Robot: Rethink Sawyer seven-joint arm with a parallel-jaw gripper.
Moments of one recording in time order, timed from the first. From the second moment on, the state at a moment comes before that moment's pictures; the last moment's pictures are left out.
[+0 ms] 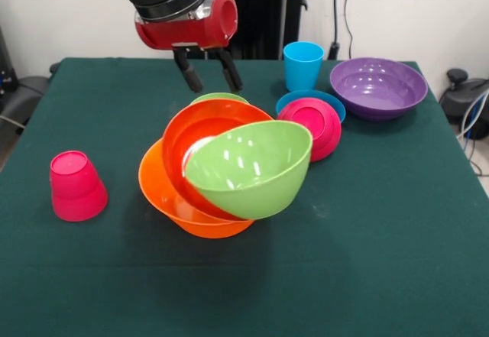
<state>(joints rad) -0.68 -0.66 0.42 1.54 -0.02 0.92 1.83</state>
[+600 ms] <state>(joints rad) -0.68 -0.67 0.41 1.54 -0.02 0.94 1.83</state>
